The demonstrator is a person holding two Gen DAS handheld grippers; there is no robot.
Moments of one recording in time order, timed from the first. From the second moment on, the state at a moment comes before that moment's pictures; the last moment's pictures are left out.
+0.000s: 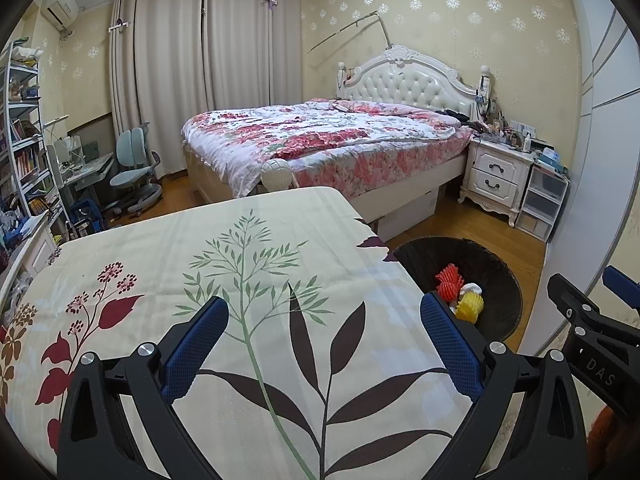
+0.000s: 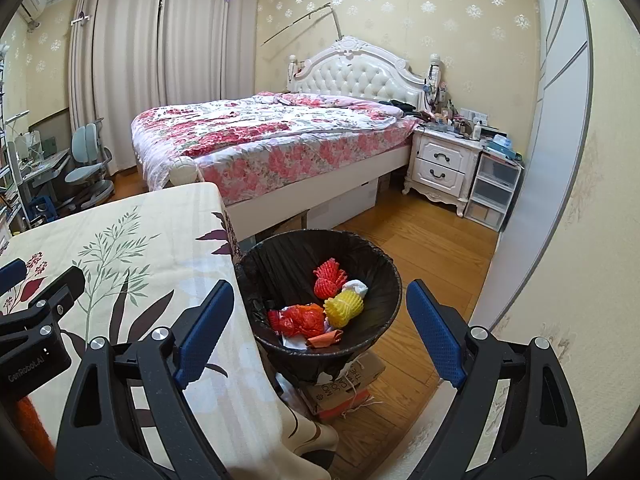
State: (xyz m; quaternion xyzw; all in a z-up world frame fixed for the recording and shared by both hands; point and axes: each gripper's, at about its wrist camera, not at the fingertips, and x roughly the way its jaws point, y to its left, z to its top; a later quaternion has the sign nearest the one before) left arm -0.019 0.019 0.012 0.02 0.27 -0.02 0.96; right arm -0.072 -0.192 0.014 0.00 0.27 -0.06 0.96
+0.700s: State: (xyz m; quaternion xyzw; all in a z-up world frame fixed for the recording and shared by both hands) left arm -0.021 0.018 0.010 0.02 0.28 -0.02 0.96; right arm -0.073 -0.192 0.014 0.00 0.27 -0.06 0.96
